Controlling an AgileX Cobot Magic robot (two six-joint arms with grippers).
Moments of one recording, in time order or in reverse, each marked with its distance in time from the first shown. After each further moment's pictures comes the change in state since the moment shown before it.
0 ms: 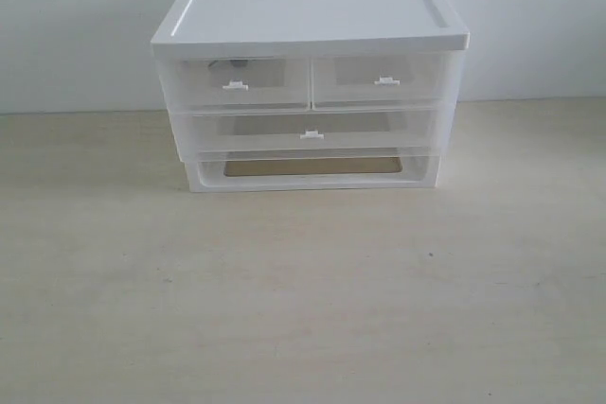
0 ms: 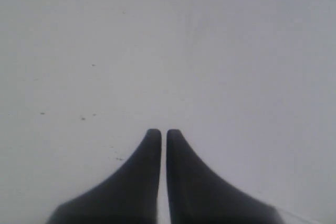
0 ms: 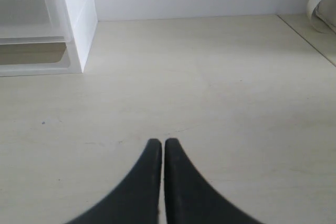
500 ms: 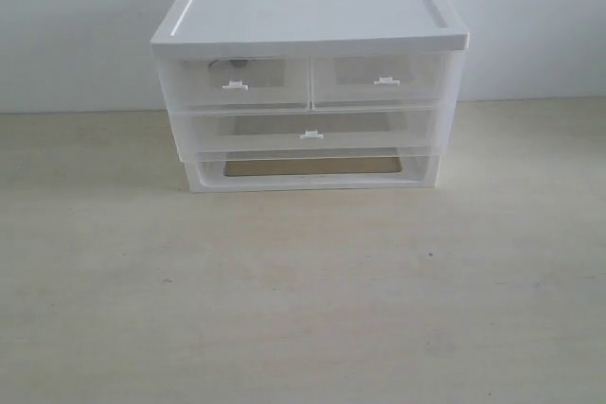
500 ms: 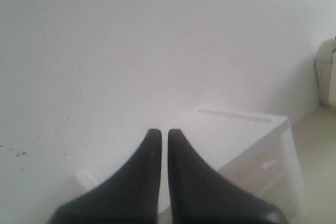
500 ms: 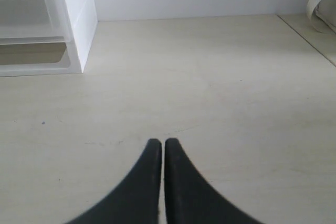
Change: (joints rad) left arm -0.003 0.802 -0.487 0.734 -0.245 -0.260; right arm 0.000 0.000 0.000 0.000 0.000 0.000
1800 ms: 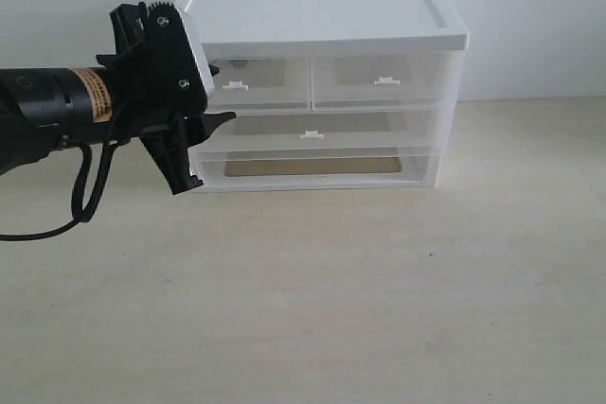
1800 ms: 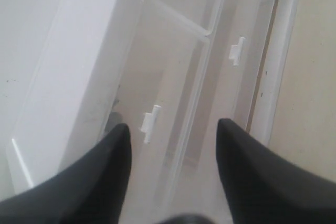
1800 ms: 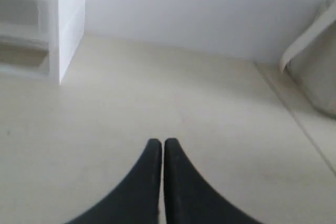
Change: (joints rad) left arm -0.374 0.634 -0.220 -0.474 0.399 1.184; right arm 0.000 0.000 0.001 -0.117 -0.130 -0.085
